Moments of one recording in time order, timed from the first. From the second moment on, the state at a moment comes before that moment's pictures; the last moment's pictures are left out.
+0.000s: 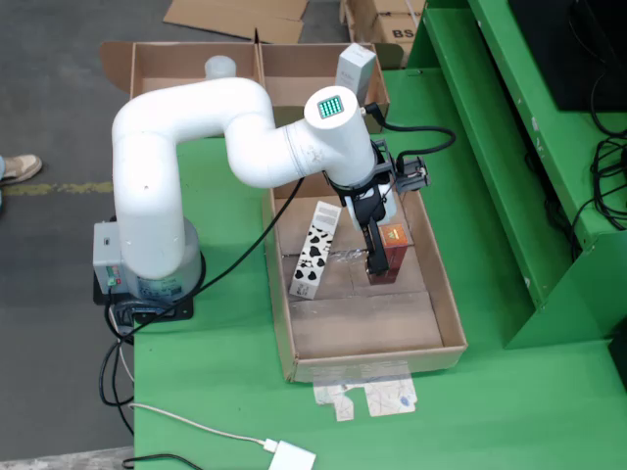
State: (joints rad) arm 0.00 -0.03 -1.28 0.19 1.56 0.00
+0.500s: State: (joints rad) arm 0.10 -0.02 -1.26 0.14 1.53 0.09
